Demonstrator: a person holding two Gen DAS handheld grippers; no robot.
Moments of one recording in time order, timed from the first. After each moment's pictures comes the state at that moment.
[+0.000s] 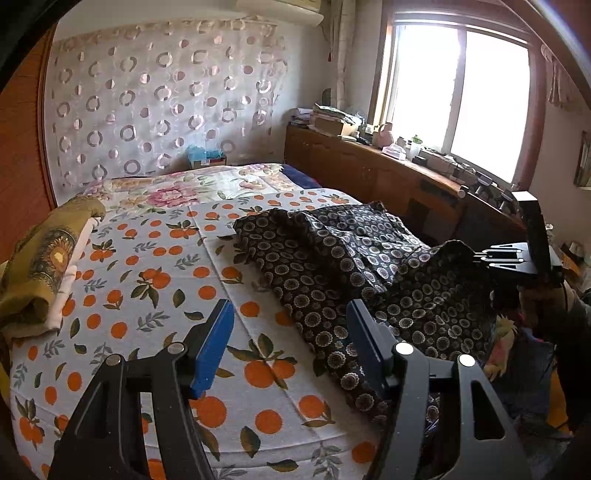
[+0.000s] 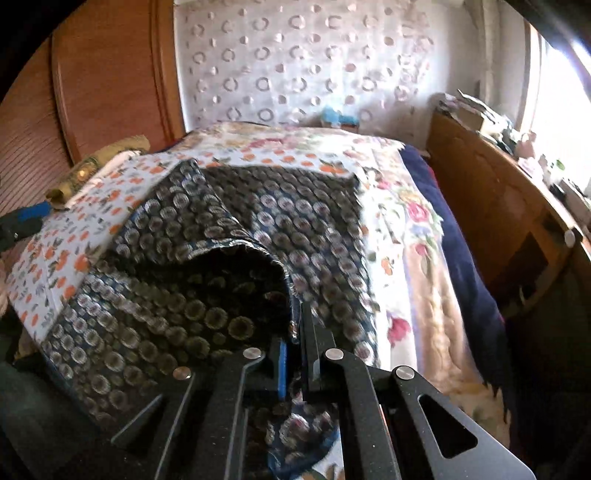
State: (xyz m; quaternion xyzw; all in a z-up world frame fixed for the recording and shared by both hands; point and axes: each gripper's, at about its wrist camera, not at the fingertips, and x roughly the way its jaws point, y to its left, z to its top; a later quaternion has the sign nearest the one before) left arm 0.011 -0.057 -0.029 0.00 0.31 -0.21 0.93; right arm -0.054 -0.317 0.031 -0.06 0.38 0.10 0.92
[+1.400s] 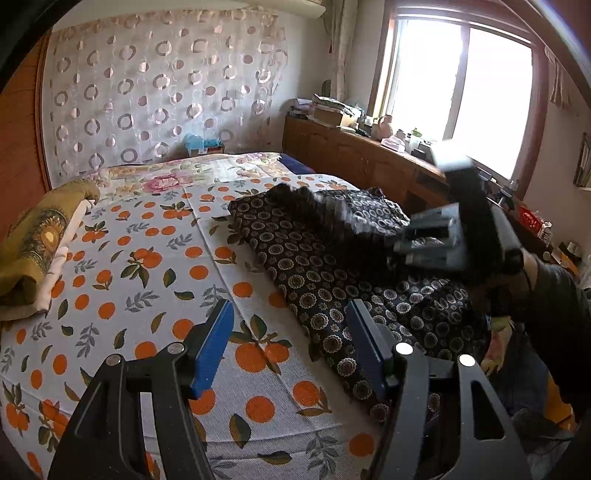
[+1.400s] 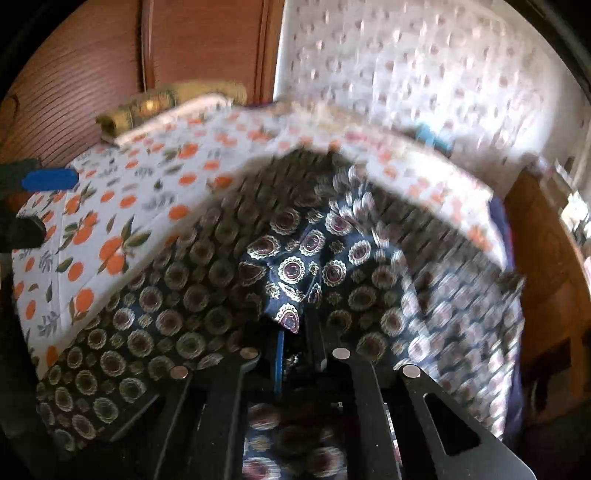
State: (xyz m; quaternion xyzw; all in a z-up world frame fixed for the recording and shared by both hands) left arm 0.008 -0.061 -0.044 -0.01 0.33 -0.21 0.92; right arm 0.024 -0.177 0.009 -0.19 0.37 0.24 0.88
